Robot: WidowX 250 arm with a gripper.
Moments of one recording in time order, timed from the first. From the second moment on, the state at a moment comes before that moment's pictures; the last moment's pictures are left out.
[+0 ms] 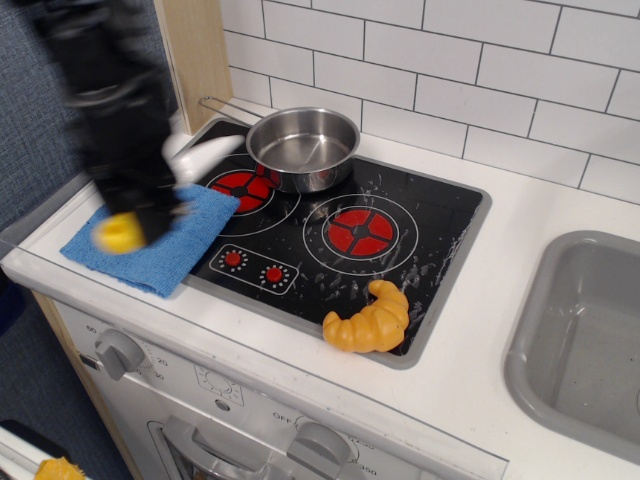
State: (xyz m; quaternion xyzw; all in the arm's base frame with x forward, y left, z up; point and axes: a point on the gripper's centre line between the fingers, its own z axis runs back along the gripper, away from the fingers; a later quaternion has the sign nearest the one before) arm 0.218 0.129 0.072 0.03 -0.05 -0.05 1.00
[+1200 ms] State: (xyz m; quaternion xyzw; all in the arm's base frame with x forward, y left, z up) arm 0.242 0.136 0.050 0.01 -0.06 -0.06 1.00
